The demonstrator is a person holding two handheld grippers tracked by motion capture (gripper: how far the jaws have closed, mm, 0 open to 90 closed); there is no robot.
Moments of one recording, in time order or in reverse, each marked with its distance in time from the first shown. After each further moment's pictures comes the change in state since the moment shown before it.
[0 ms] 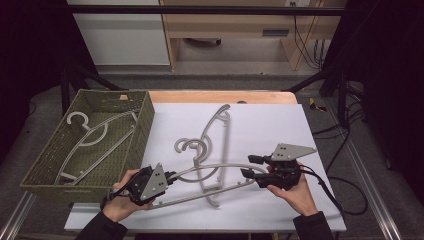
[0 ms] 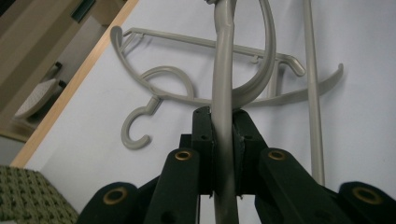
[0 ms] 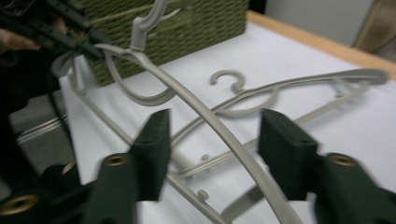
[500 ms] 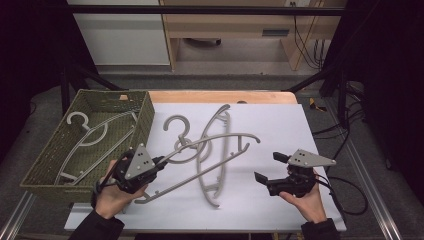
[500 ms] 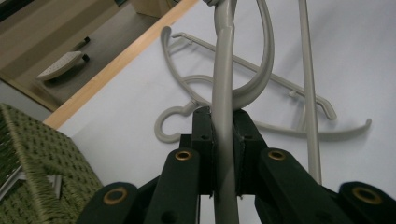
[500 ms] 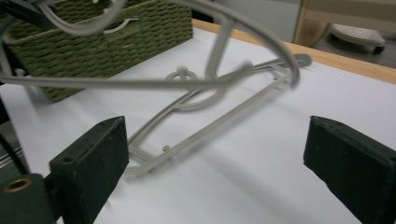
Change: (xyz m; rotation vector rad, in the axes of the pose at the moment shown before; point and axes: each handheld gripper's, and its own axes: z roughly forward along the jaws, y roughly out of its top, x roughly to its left) left arm 0.032 0.014 -0.031 -0.042 0.099 -0.237; right arm -0.003 -0.025 -0.026 -0.060 -0.196 0.092
